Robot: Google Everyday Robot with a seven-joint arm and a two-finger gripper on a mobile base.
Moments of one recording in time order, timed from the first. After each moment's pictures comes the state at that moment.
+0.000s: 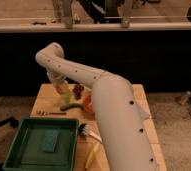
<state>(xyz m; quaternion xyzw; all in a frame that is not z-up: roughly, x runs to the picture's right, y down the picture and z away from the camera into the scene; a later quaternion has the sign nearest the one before) -0.195 -0.010 0.858 -0.25 -0.16 -0.46 0.84</state>
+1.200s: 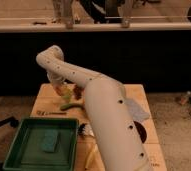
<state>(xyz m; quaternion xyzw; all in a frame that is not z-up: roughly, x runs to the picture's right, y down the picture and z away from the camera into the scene) -0.206 0.001 0.883 -0.27 -0.17 -0.47 0.82</state>
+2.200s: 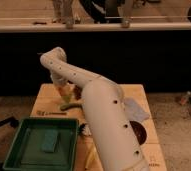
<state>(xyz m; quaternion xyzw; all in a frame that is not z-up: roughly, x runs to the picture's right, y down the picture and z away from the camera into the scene) -0.194 0.005 0.908 -0.28 -0.17 -0.47 0.82</state>
